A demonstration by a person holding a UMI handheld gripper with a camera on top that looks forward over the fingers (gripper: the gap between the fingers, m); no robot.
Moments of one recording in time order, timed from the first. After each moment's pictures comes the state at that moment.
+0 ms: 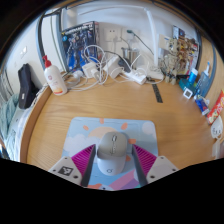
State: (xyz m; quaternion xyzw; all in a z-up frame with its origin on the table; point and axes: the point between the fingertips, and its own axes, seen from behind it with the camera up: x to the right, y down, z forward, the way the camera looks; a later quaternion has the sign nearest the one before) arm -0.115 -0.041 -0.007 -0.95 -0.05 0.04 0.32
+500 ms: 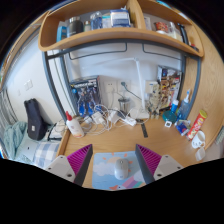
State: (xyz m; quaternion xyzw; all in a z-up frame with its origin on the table) arm -0.133 -0.057 0.235 -0.90 0.01 0.05 0.44
